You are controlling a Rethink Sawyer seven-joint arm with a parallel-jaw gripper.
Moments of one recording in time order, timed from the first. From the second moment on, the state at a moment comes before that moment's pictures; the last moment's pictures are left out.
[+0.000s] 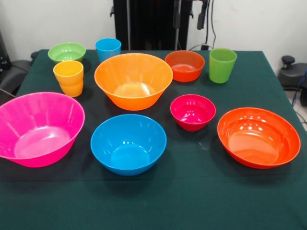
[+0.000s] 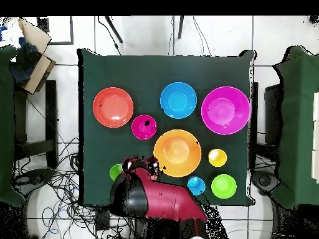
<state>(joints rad) -0.20 -1.04 0.01 2.24 -0.03 0.14 1.62</state>
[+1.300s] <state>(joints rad) -0.14 -1.10 0.03 2.40 -0.03 0.14 1.62</state>
